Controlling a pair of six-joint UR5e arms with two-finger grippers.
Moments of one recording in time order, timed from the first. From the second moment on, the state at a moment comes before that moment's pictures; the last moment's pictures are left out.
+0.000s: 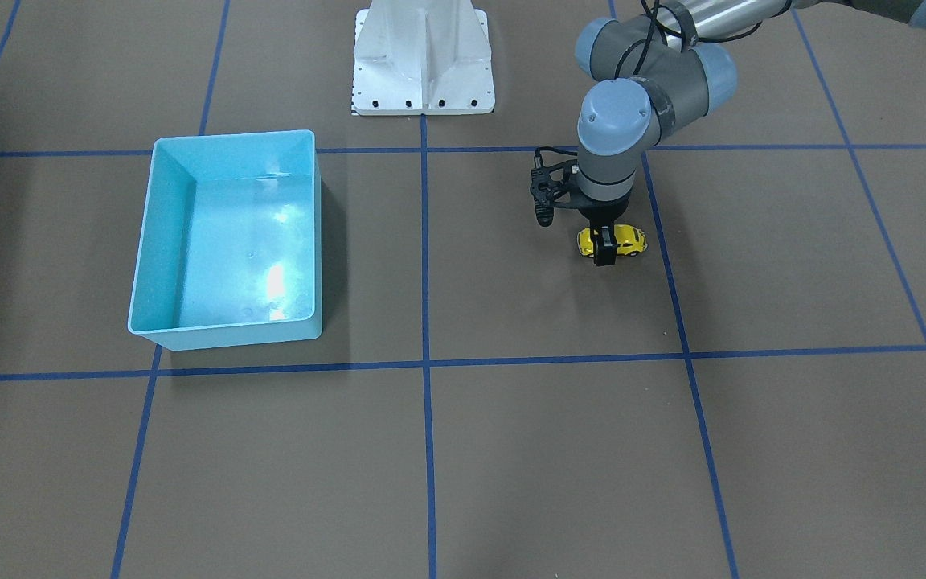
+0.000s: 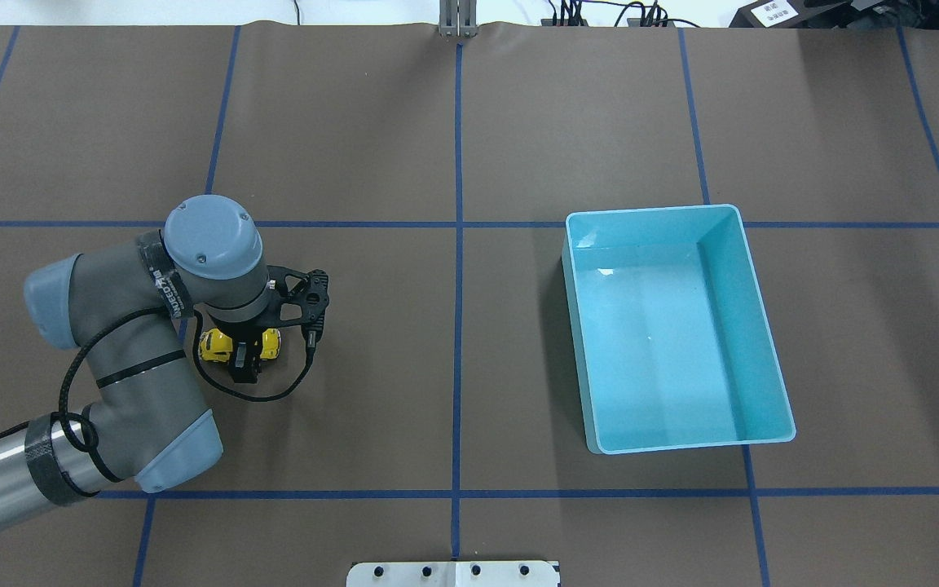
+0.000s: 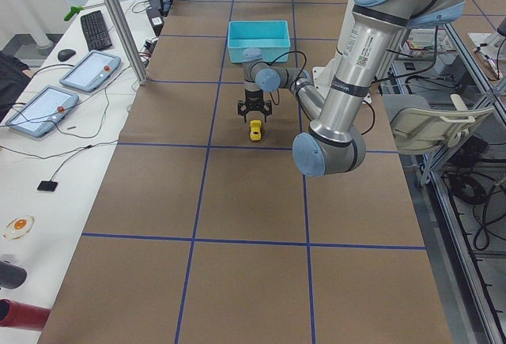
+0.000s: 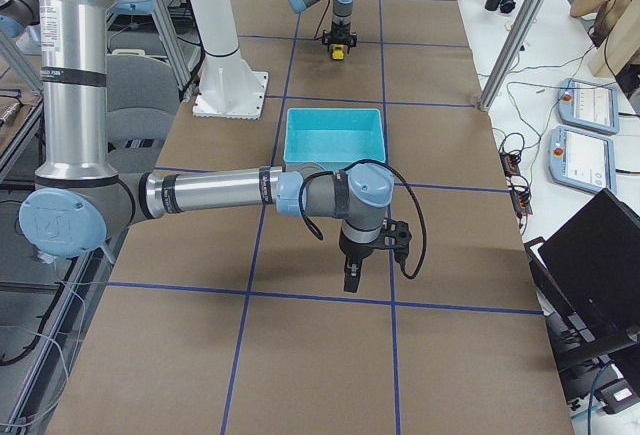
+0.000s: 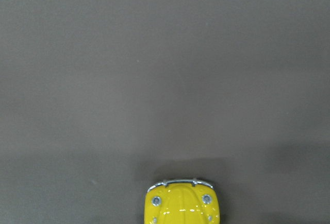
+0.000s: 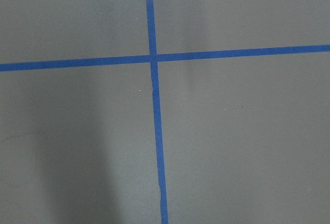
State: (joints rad) left arm -0.56 -2.02 -1.74 -1.48 -1.91 0.49; right arm 1.50 -1.62 1.75 -1.69 2.24 0.13
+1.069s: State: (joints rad) left arm -0.56 -2.01 -1.73 -1.51 -1.91 0.49; right arm 1.50 -1.62 1.75 -1.69 2.24 0.13
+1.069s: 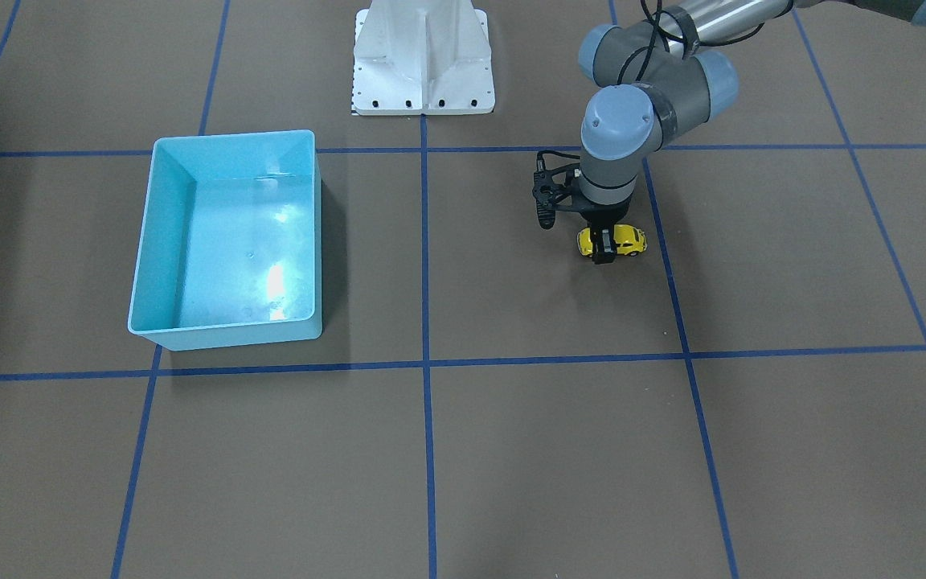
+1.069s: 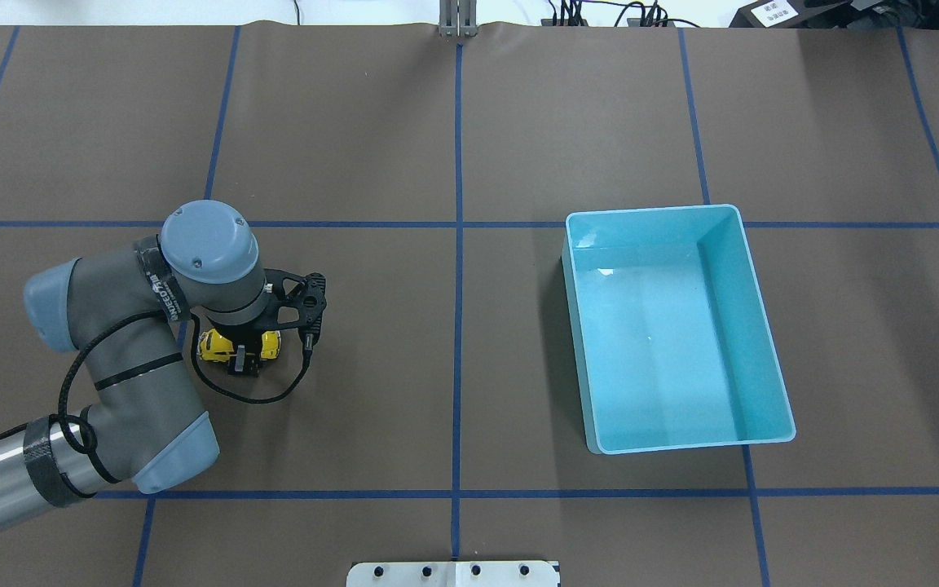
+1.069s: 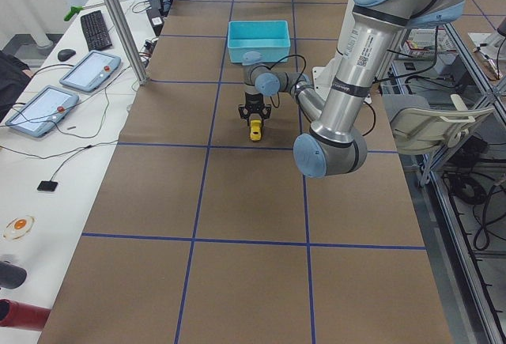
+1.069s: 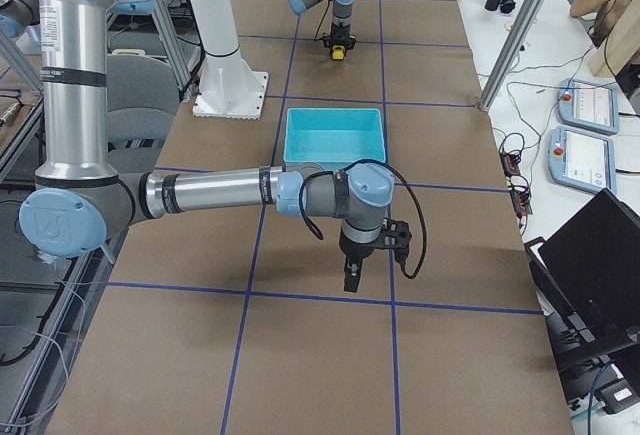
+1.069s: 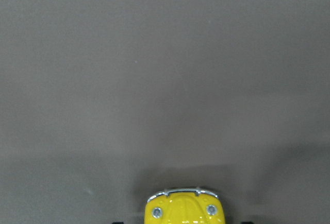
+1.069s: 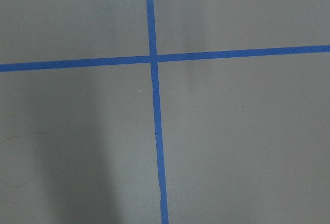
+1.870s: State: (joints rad) left arm -0.56 -2.01 -1.72 -1.54 -1.93 0.49; right arm 1.50 -1.62 1.75 -1.69 2.24 0.13
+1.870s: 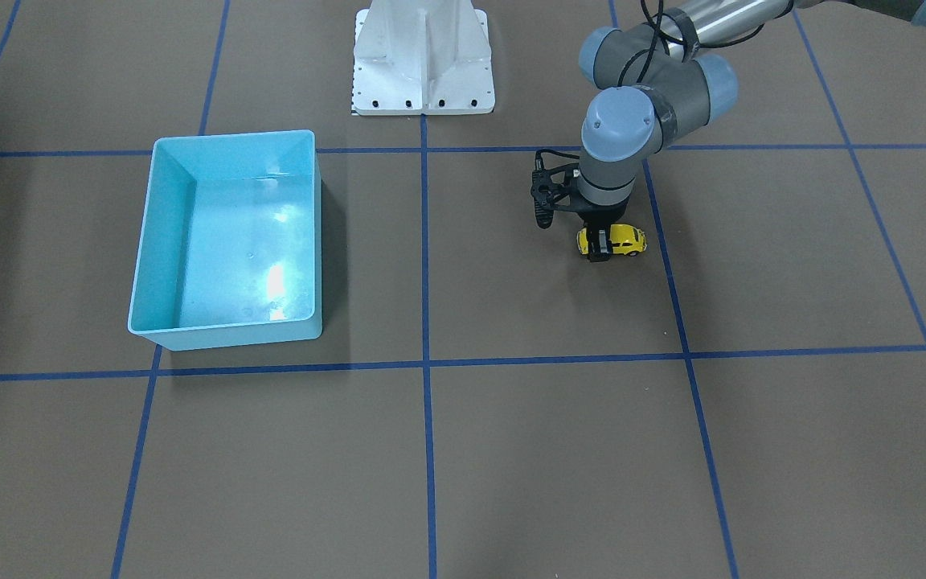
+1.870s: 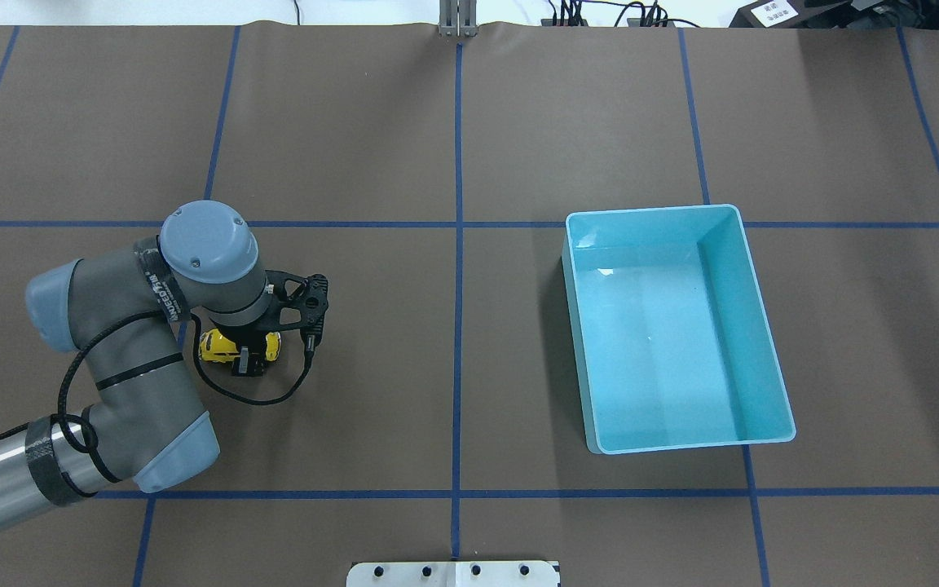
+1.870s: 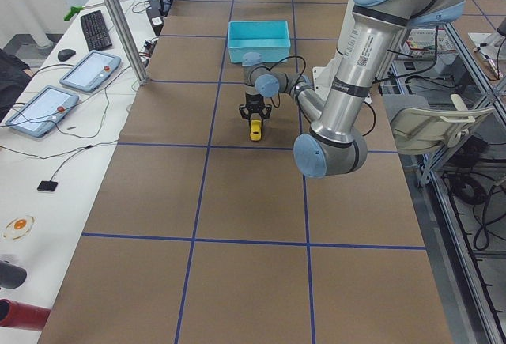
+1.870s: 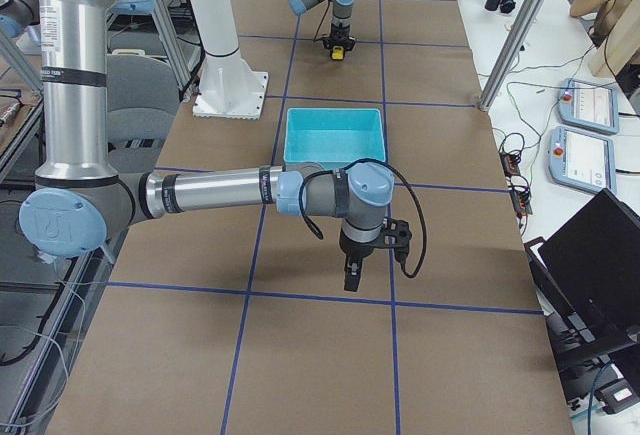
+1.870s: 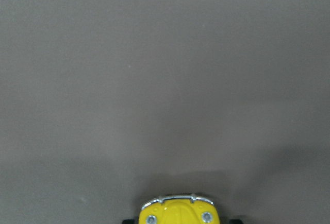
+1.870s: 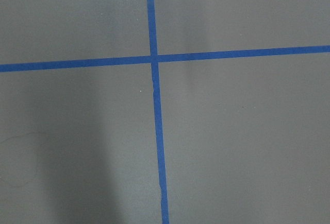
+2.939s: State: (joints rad) left arm -0.57 -1.97 -1.78 -1.64 -1.93 0.46; right arm 1.50 -1.62 1.75 -1.69 2.24 0.13
